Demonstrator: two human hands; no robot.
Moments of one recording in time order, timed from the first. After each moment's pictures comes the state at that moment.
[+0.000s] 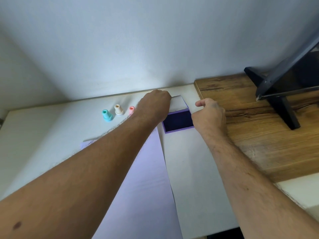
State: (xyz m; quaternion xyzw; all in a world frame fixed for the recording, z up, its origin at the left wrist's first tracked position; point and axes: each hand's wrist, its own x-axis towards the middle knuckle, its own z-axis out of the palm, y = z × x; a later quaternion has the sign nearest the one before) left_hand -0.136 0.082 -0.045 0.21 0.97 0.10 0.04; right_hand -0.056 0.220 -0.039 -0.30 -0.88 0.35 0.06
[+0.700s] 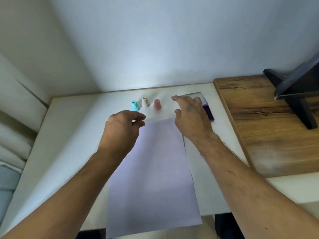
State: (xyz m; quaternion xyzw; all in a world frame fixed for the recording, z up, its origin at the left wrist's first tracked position) left_hand -0.016 -0.053 -0.005 -0.04 0.95 0.32 0.01; right_hand -0.046 0.140 -0.042 0.02 -0.96 0.24 0.12
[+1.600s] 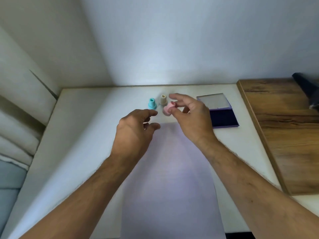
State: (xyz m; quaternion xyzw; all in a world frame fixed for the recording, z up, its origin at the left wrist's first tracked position) left_hand -0.021 -0.076 -0.025 -0.05 0.92 0.40 -0.01; right_hand -0.053 0.080 -0.037 -0.05 -0.85 0.52 0.05
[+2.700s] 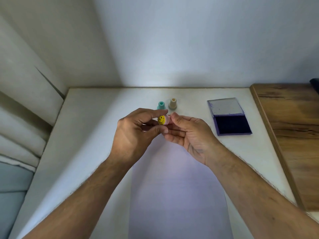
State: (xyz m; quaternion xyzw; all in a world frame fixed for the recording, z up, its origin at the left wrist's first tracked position) left_hand -0.030 -0.101 -0.027 0.03 0.82 0.56 -0.03; right_hand -0.046 0.063 -0.031 -0.16 -0.52 0.81 -0.23
